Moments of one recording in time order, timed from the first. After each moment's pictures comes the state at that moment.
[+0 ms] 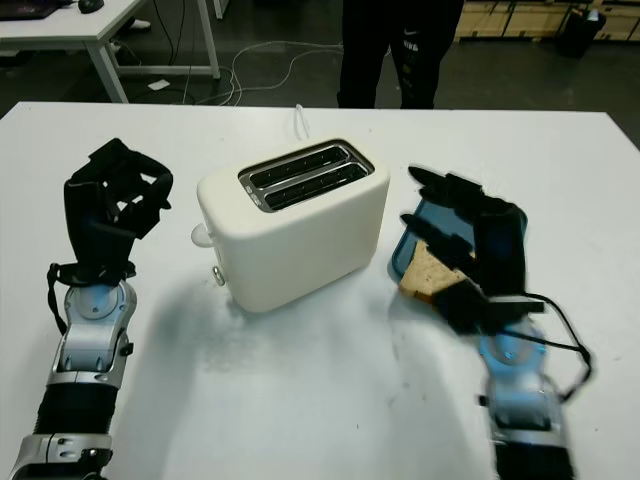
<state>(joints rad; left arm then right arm) -0.31 0.16 0.15 0.19 0.13 -0.35 0.19 0.03 -0.40 -0.12 -0.23 -0.50 -0.31 -0.05</state>
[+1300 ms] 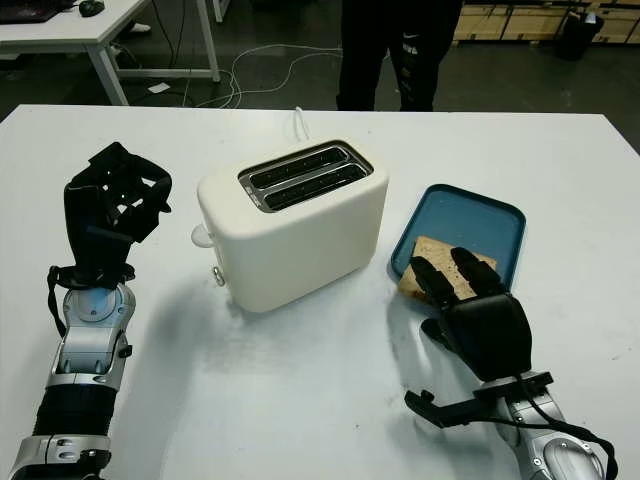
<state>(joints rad) -0.31 0.17 0.15 0.20 0.13 -0.36 0.17 0.15 -0.59 0.11 0.06 -1.16 -0.10 -0.45</state>
